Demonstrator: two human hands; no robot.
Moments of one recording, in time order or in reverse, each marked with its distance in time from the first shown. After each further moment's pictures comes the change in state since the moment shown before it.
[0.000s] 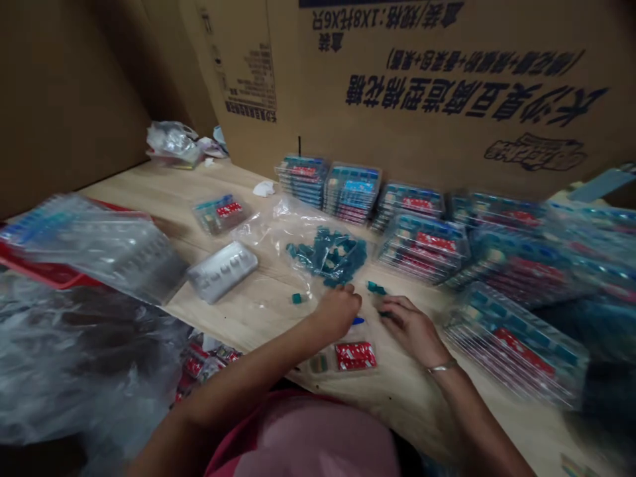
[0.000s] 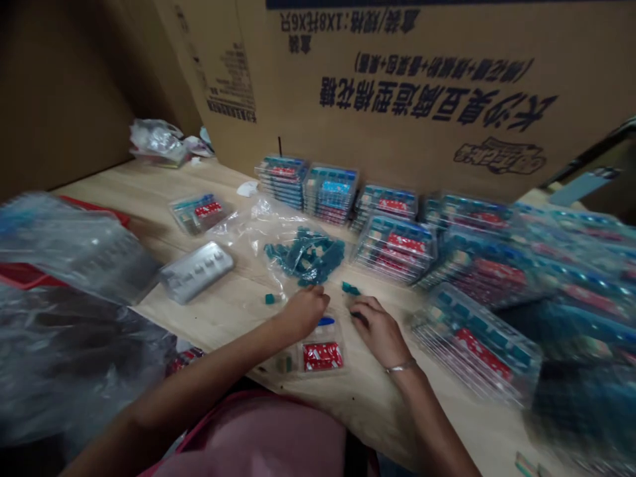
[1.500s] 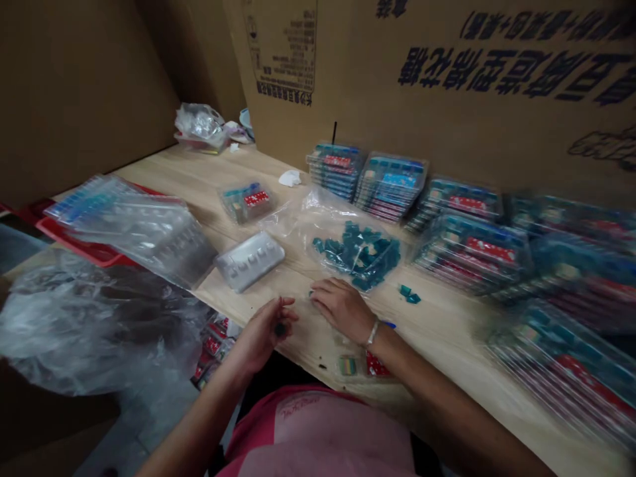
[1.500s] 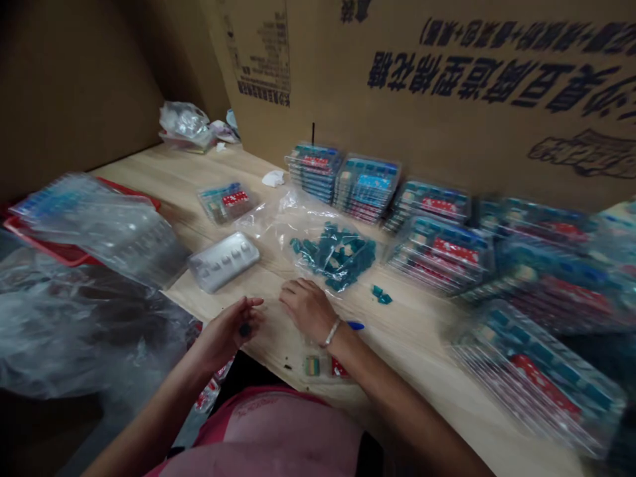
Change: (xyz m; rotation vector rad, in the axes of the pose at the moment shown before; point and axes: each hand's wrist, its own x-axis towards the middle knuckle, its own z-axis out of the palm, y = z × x) left_hand -0.150 -0.053 -0.035 -1.794 0.508 -0.967; right_hand 0.076 -0.147 0.084 0.008 -0.292 -0.501
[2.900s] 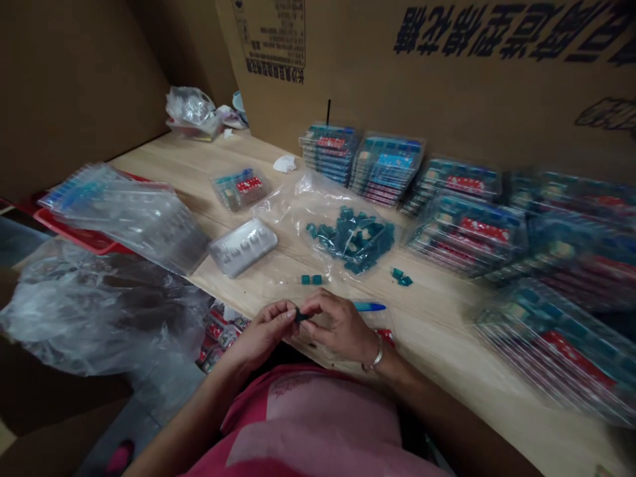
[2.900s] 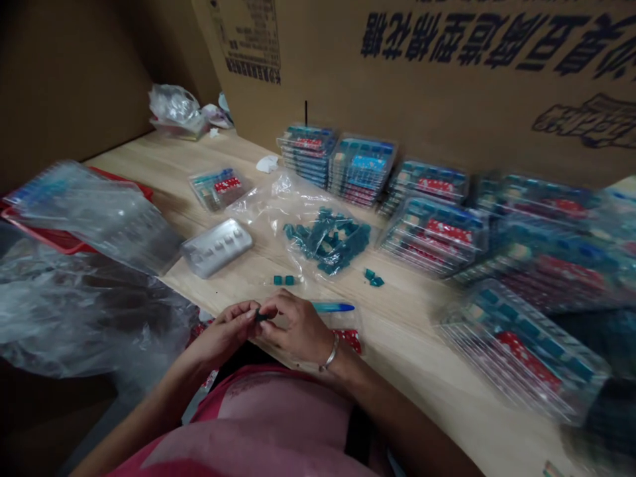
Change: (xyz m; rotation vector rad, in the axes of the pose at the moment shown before) left_hand -0.020 -0.017 0.009 0.323 -0.246 0.135; right_hand -0.034 -0.034 -0.005 0.511 0.176 0.057
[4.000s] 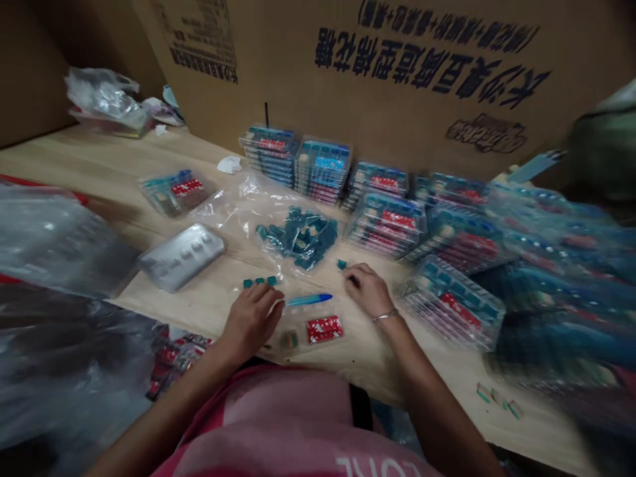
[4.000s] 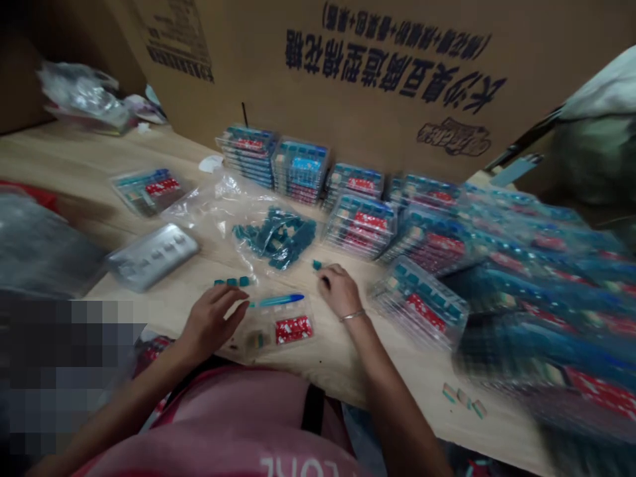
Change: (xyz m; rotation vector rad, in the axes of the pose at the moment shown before) left_hand 0.039 0.002 0.038 1.146 0.100 0.766; right_hand -0.078 0.082 -0.122 -0.659 0.274 0.384
